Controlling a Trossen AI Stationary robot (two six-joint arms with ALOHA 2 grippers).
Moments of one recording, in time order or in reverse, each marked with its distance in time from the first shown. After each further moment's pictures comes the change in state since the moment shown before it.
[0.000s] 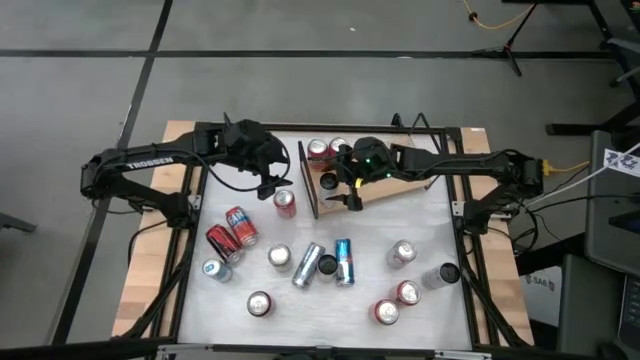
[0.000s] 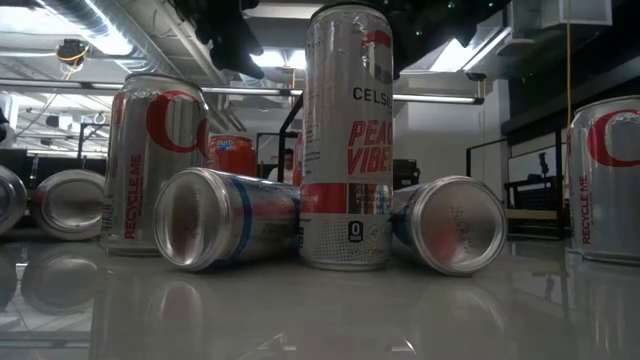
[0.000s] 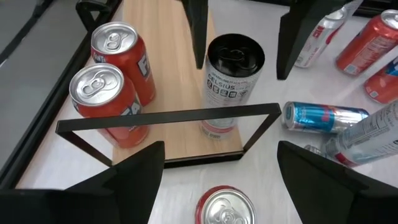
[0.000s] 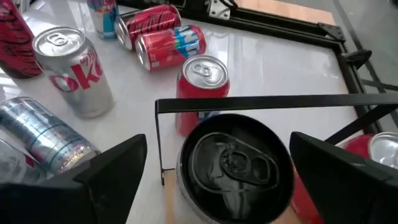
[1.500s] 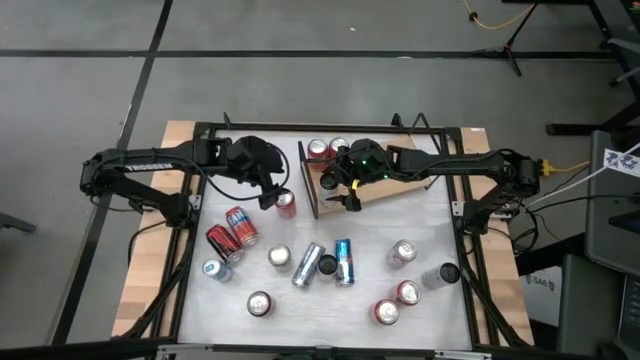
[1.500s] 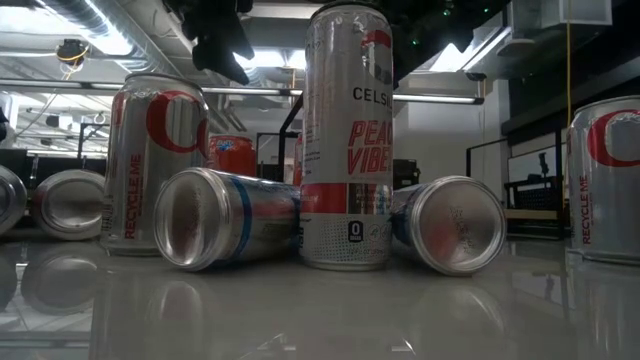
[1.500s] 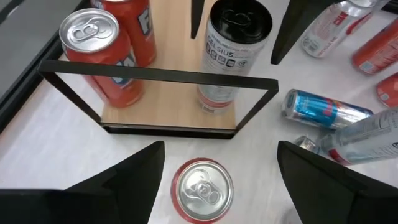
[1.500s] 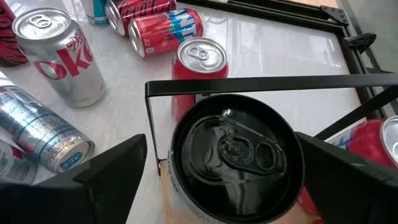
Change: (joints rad) left arm -0.123 0.001 0.000 -0.090 -0.158 -0.231; right arm 0.000 0.026 0.000 -0.014 0.024 0.003
